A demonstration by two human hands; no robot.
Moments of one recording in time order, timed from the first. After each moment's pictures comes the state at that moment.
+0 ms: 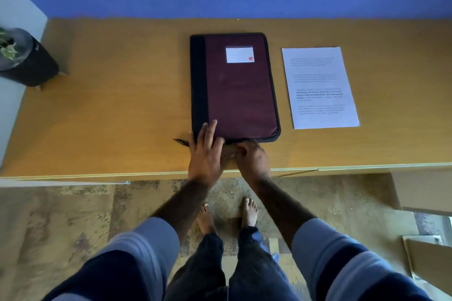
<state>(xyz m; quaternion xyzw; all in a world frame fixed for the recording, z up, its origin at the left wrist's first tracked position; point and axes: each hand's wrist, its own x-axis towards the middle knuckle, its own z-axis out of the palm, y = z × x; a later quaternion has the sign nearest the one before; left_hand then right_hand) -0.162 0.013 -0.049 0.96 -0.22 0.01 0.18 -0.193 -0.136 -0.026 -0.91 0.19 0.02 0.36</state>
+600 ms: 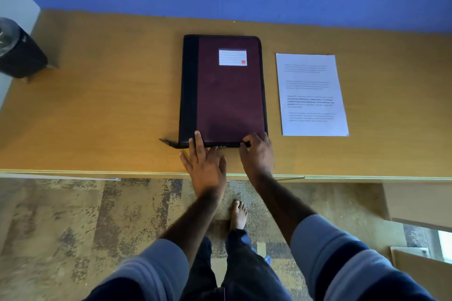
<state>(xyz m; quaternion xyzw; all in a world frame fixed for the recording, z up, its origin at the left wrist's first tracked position) -0.203 -0.048 -0.047 0.98 0.01 0.01 0.20 -0.178 -0.184 -0.014 -0.93 0.23 0.03 0.28</state>
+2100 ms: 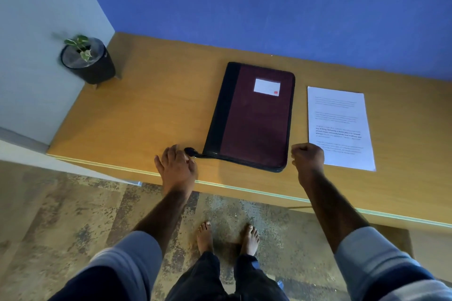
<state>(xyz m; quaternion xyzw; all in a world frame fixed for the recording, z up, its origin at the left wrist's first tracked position) -0.164 0.099 -0.026 0.98 0.12 0.00 0.15 -0.138 -0.230 0.024 -0.76 0.40 0.00 0.51</state>
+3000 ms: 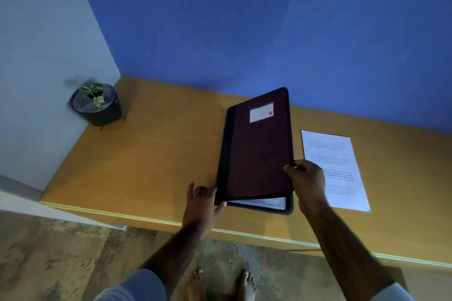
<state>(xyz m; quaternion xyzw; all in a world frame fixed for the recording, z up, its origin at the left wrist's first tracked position) -0.131 0.088 -0.009 0.98 -0.11 -0.07 0.17 -0.113 -0.165 0.133 -0.81 0.33 -0.05 0.48</state>
